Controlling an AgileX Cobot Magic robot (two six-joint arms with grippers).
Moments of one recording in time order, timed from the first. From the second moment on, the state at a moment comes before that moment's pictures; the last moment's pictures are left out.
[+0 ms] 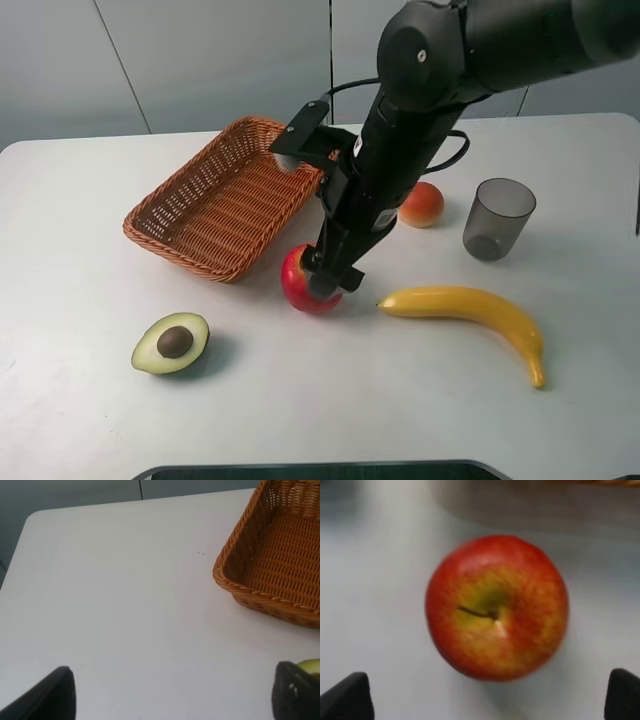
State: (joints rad) left arm -0.06 0.00 -0.52 0.08 1.09 -0.02; right arm 0.76 1.81 -1.11 0.24 0.73 -0.55
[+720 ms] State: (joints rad) left arm -0.06 0.00 -0.52 0.08 1.09 -0.02; right arm 0.79 1.93 -1.15 0.21 0.59 -0.39
